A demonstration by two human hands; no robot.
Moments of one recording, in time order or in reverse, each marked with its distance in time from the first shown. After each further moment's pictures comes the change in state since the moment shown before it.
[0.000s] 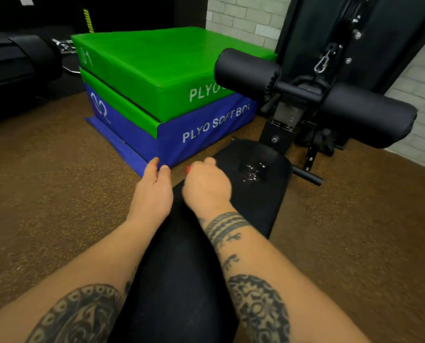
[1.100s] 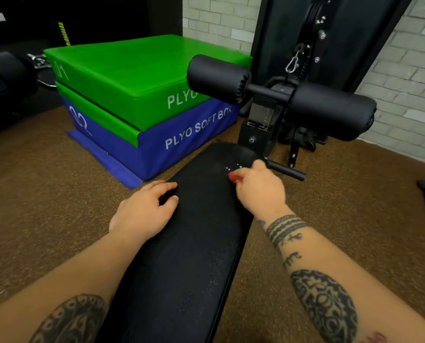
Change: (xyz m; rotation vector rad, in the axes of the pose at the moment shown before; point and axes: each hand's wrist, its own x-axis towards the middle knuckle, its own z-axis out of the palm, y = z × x) left_hand -0.015 0.006 0.004 0.607 -0.296 0.289; right_hand -0.005 0.150 -0.038 -0.174 0.104 0.072
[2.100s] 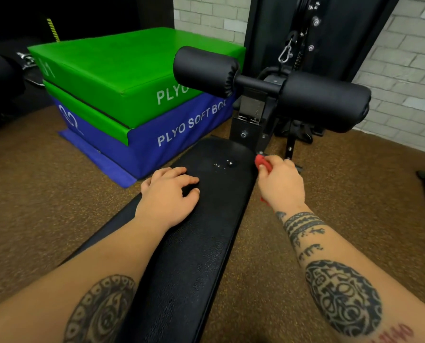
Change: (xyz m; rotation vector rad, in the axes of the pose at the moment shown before) left_hand 0.029 0.055 0.036 0.084 0.082 0.180; right_hand 0.009 0.070 0.010 0.286 0.166 0.261
